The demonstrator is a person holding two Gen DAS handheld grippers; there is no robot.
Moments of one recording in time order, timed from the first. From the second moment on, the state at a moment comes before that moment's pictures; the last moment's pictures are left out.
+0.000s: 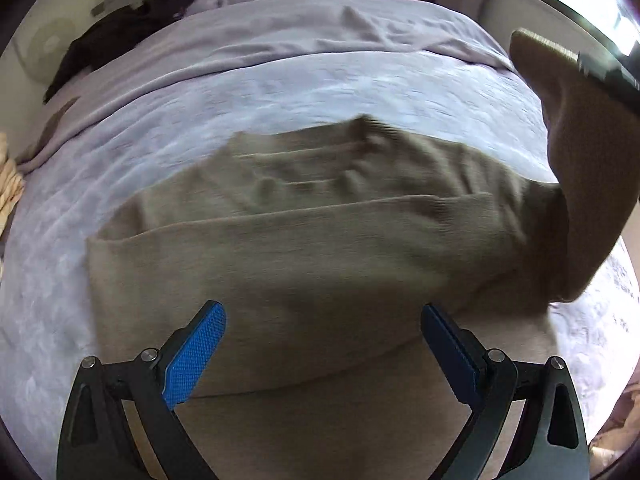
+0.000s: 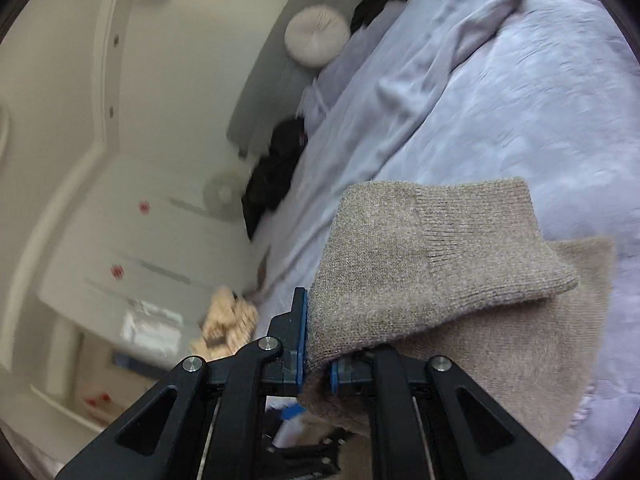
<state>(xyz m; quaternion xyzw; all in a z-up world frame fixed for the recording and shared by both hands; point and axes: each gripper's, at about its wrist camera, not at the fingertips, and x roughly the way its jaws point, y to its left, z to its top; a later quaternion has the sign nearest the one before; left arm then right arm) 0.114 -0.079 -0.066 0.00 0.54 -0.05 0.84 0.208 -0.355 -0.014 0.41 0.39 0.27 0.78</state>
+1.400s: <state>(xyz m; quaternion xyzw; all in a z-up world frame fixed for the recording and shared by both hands) 0.036 0.112 -0.103 -0.09 0.56 0.06 0.82 0.149 -0.056 -0.110 -0.02 0.57 0.32 0.76</state>
